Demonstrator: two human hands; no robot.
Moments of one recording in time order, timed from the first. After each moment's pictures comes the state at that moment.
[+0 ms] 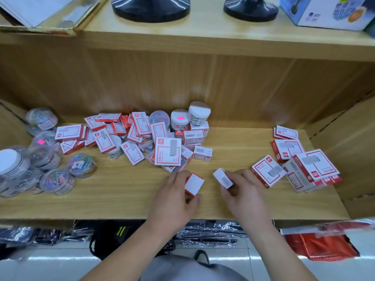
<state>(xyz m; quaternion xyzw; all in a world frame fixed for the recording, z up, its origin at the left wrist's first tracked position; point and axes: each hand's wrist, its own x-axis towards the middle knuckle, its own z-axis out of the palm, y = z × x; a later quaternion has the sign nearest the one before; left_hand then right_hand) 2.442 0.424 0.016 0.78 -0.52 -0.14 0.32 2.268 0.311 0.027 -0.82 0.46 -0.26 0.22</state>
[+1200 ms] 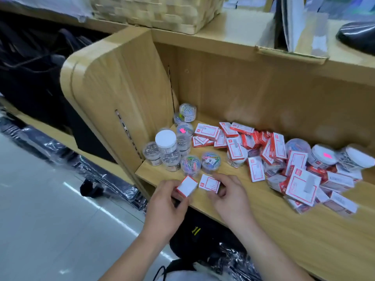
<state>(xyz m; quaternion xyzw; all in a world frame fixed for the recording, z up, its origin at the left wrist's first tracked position) 2.607 0.629 0.007 0.86 -0.22 -0.03 0.47 2.534 0.456 0.017 -0.83 0.27 -0.15 0.47</state>
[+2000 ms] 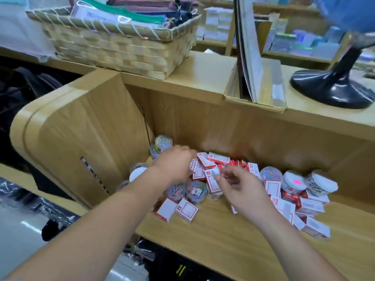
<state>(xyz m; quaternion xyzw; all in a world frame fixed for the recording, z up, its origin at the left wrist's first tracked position) 2.748 0.472 0.119 0.86 -0.51 -0.04 0.03 2.561 0.360 0.101 -0.85 0.31 -0.16 0.39</state>
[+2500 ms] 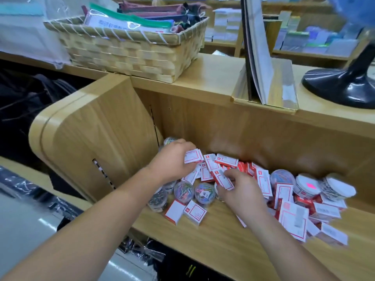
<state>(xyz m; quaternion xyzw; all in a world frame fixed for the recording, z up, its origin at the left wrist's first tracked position) 2.780 0.493 0.108 0.84 -0.50 -0.02 0.23 2.584 0.372 0.092 -0.88 0.36 -0.11 0.31</state>
